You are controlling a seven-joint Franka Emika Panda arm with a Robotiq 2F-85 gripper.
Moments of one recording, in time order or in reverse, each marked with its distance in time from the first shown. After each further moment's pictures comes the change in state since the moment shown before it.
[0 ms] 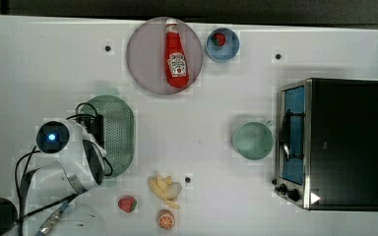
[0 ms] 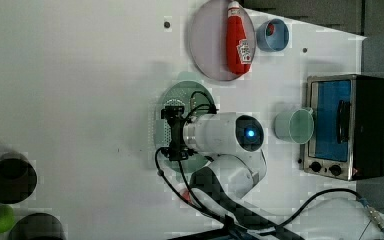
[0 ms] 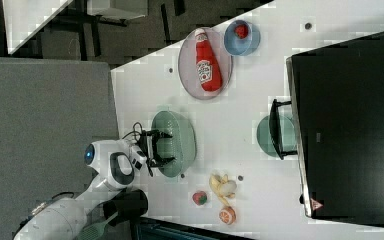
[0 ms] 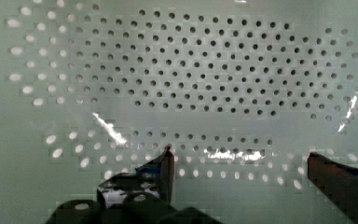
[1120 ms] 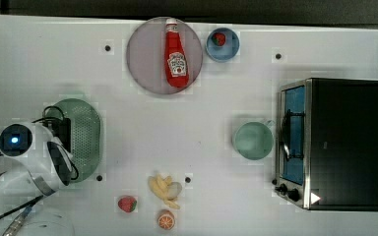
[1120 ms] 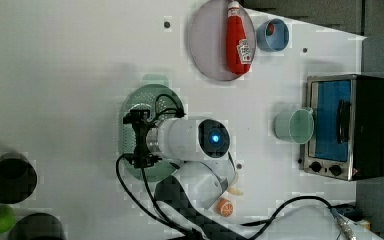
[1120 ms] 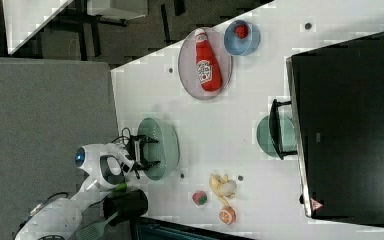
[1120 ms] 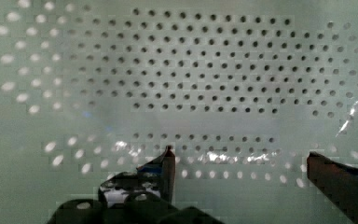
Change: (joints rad) arm 0.122 0.092 0.015 0.165 0.083 -0.020 0.071
